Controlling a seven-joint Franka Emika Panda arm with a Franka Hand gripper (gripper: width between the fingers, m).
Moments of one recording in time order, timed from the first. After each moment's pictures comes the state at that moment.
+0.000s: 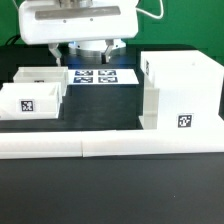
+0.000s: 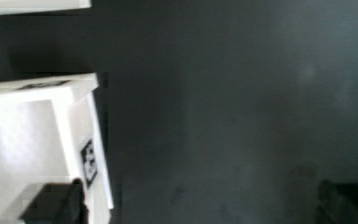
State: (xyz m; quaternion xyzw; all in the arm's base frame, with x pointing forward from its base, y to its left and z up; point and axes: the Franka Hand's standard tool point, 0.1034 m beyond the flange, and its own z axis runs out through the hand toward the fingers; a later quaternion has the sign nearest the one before) arm 0.487 -0.059 0.073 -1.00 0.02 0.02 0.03
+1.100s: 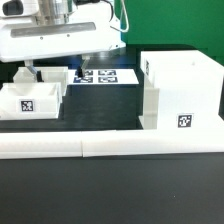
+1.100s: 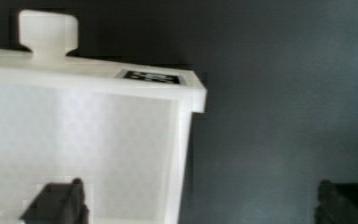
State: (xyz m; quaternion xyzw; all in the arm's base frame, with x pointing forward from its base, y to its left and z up) arm 0.484 -0.096 0.050 -1.00 -0.08 0.02 0.02
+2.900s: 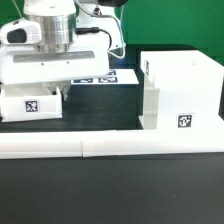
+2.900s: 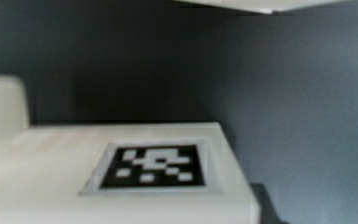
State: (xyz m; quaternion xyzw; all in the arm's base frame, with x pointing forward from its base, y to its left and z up) arm 0.476 -0.102 0.006 -1.00 -0.08 0.02 0.00
